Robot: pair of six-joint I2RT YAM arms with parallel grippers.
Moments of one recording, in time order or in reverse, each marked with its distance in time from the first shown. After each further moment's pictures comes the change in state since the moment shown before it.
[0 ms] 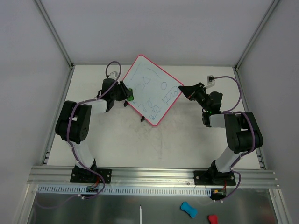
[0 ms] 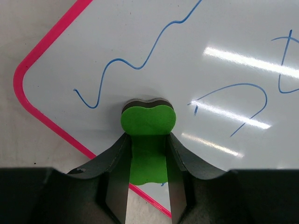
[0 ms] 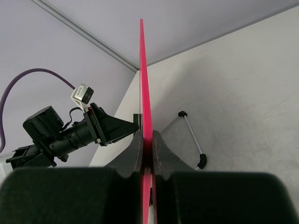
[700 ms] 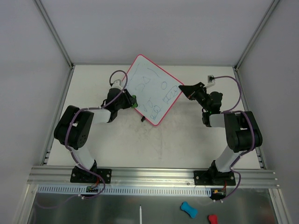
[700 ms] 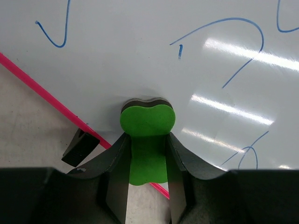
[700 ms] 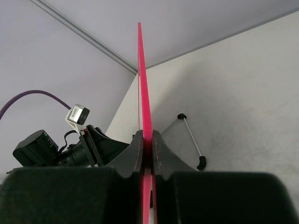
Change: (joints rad) left arm -0.114 -0.080 -0.191 0.138 -0.100 -0.063; right arm -0.001 0.013 0.005 0.026 0.000 0.000
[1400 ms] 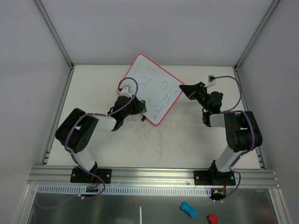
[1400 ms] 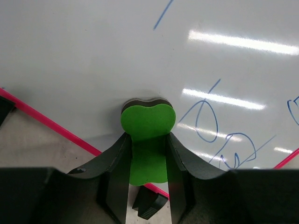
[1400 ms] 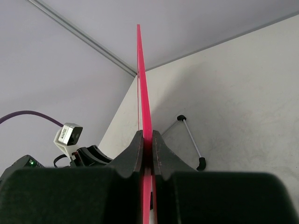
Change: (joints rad) left arm -0.164 -0.024 -0.100 0.154 -0.078 -0.022; right arm -0.005 0.003 0.002 0.008 0.006 -0.003
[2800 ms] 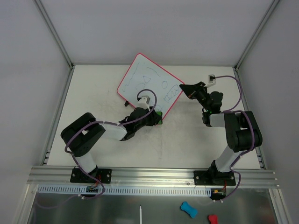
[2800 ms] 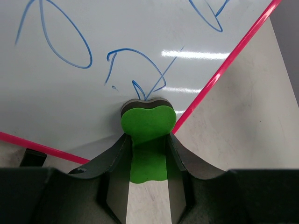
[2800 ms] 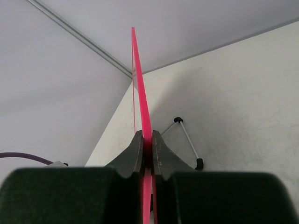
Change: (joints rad) left arm -0.308 0.001 -0.006 0.026 -0.122 -0.038; right arm 0.000 0.000 0.004 0.006 0.008 -0.019
